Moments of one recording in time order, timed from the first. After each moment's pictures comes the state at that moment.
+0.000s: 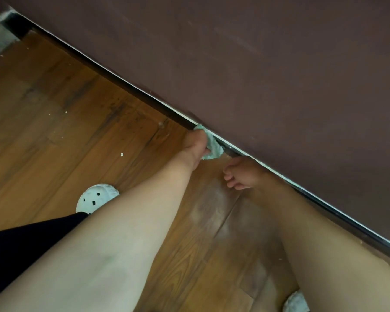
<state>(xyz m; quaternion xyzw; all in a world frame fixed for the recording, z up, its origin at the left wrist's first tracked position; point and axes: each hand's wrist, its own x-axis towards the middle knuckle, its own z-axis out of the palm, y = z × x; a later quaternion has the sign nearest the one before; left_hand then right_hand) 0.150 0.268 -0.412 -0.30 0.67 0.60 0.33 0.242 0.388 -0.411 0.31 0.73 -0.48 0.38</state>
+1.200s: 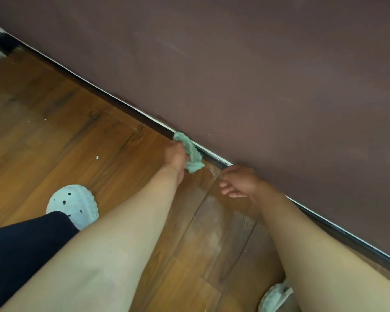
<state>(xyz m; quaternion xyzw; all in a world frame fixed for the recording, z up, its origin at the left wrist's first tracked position) 0.209 0.300 -0.419 -0.31 0.64 0.66 0.23 0.318 0.453 -0.377 0.35 0.71 -0.54 0.30</state>
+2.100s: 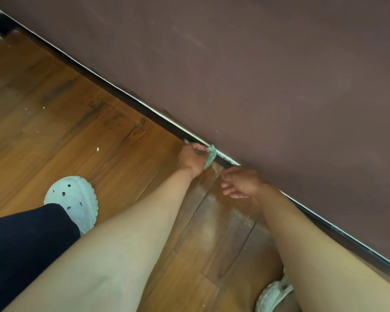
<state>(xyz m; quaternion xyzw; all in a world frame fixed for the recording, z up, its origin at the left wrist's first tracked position) 0.230 0.311 -0.435 -0.10 0.80 0.53 0.26 0.320 0.444 -0.384 0.36 0.71 -0.52 0.30</state>
